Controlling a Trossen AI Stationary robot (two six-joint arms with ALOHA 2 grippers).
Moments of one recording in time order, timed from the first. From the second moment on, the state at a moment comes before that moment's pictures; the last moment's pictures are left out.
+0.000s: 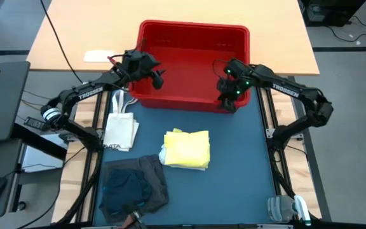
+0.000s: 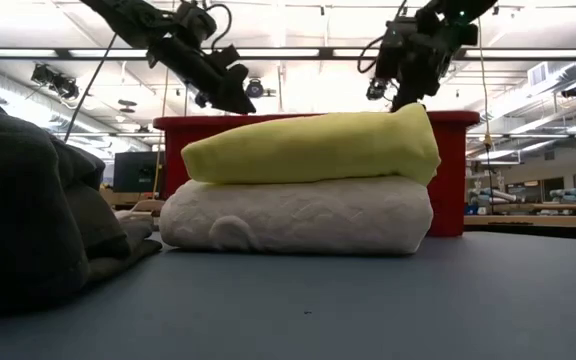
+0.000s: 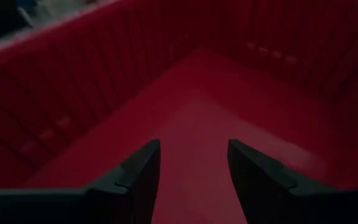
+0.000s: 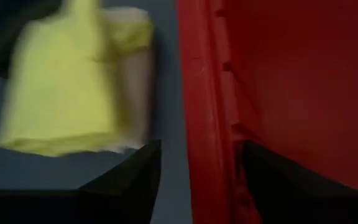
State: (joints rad) left arm 0.76 1.44 1.13 -0.05 0.06 0.21; right arm -0.65 1.45 1.28 -0.97 -0.48 -0.31
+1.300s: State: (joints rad) left arm 0.65 1.58 1.58 -0.59 0.54 -0.22; right arm -0.93 1.34 1.26 -0.50 -0.72 0.14
